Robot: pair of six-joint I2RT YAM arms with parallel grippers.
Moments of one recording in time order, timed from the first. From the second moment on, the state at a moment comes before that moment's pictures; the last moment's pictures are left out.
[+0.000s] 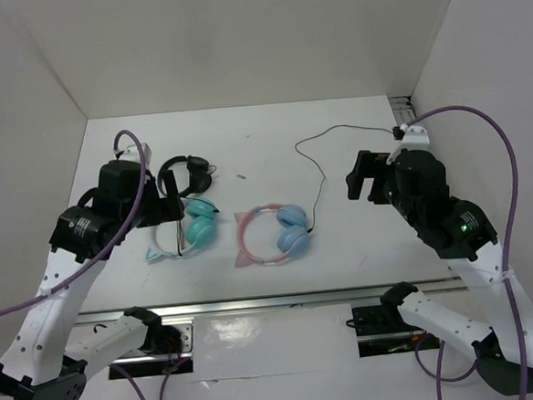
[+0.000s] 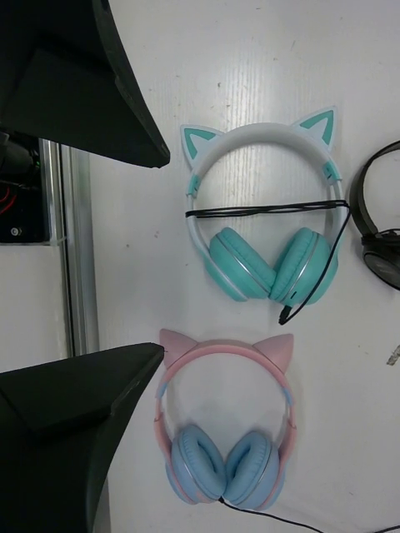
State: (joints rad) left arm -0.38 0.98 1.32 -1.09 -0.21 -0.42; right arm 0.48 0.83 1.24 -0.87 0.32 0.39
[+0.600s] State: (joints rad) left arm -0.54 1.10 1.07 -0.90 -0.15 -0.51; right arm 0.48 0.88 1.04 -0.74 0.18 0.39
